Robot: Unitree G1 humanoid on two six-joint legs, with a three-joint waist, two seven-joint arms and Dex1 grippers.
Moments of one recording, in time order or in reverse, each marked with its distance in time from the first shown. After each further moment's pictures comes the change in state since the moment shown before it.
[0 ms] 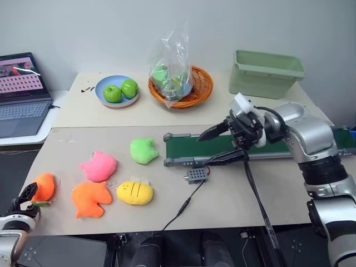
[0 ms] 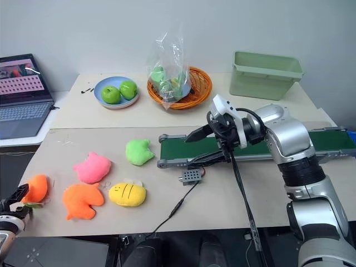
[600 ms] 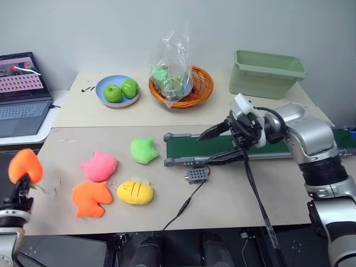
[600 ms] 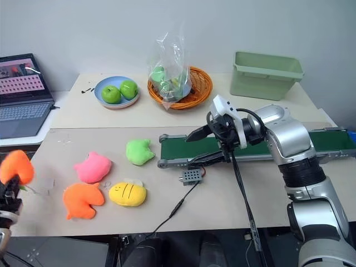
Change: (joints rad) left arm 0.013 -0.054 -0.036 -0.296 -0.015 -0.185 -0.215; right arm 0.012 -0.001 -0.003 -0.008 -0.017 -0.015 -0.012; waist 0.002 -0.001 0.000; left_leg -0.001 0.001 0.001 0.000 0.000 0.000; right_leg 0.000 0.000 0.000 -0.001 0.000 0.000
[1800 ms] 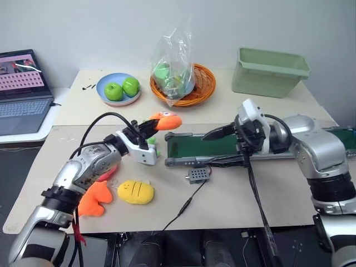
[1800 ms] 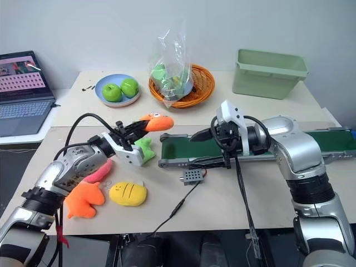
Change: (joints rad) left arm -0.618 0.300 -1.288 0.147 1.906 -1.252 0.256; right arm 0.150 -0.031 -0.117 -0.188 0.062 0.067 -0.178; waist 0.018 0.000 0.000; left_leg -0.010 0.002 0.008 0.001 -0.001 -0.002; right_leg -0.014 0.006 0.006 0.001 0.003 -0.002
